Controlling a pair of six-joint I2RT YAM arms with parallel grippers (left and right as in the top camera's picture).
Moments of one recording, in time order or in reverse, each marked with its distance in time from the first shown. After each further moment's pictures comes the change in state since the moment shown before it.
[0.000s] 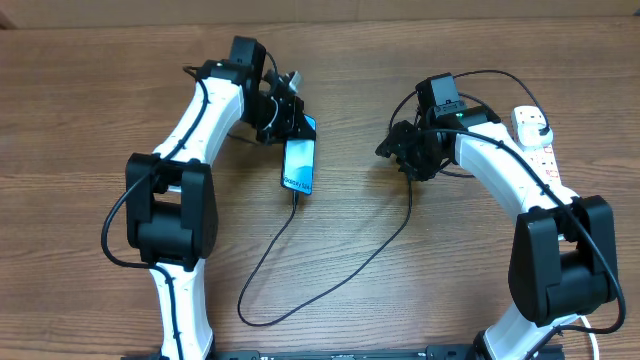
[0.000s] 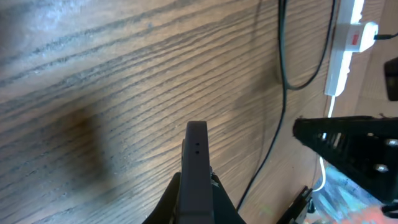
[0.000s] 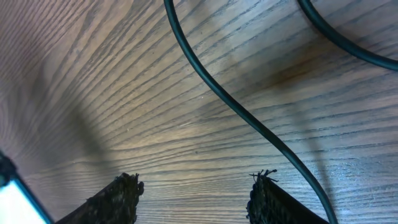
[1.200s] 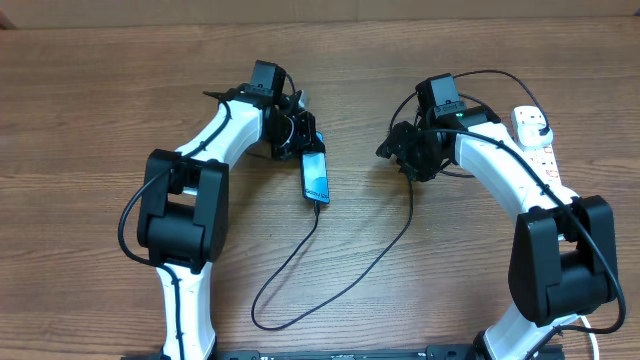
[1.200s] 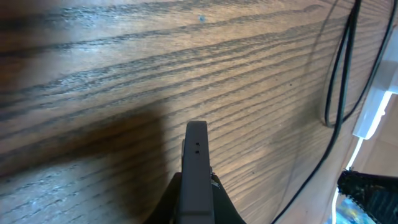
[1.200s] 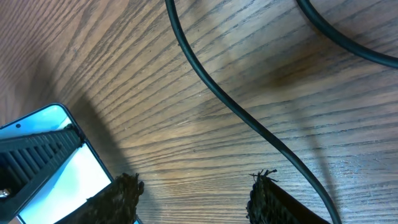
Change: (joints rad) left arm -0.071 0.002 -0.195 0.294 -0.098 -0.259; right arm 0.000 0.000 0.000 -0.007 0.000 0.000
